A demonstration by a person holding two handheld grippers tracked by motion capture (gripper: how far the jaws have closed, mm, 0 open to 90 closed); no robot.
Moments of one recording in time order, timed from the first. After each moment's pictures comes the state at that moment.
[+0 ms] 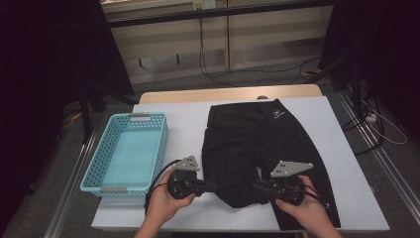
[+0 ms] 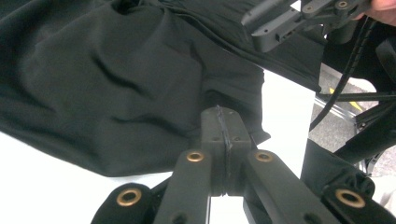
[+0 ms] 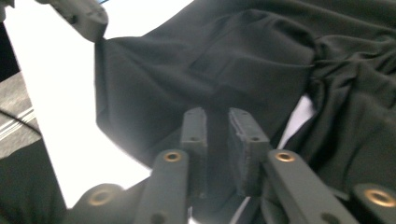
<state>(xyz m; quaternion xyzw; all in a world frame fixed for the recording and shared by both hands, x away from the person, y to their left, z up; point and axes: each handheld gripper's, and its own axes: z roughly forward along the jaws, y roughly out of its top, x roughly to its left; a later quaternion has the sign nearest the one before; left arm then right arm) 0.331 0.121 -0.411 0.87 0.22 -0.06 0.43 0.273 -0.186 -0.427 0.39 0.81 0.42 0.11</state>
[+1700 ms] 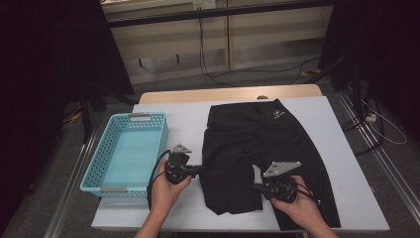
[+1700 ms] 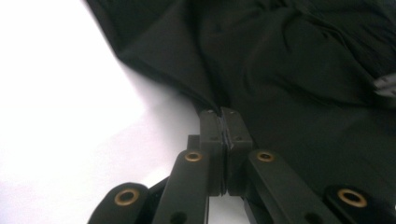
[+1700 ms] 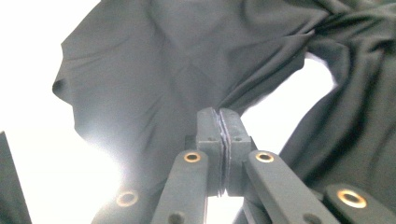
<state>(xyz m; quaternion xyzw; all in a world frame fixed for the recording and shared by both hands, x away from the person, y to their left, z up) 0.373 0.136 -0.429 0.83 0.39 0.03 0.39 0.283 -0.177 -0.448 0.39 0.83 0.38 0.08</state>
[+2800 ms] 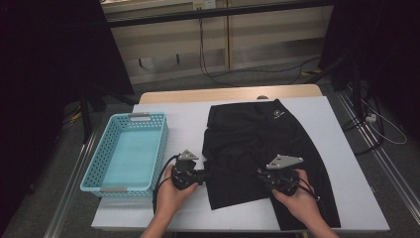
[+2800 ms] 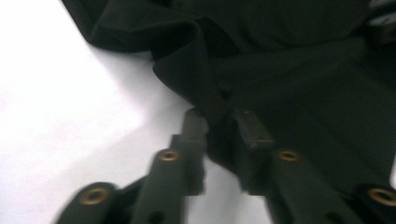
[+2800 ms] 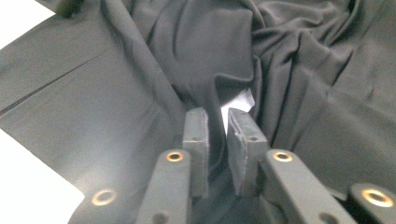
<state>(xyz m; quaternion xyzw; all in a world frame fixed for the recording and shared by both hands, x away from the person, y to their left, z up) 0.364 0.117 -0.451 0.86 0.36 0.04 0.36 0.300 -0.187 -0.453 0.42 0.82 0.35 0.17</state>
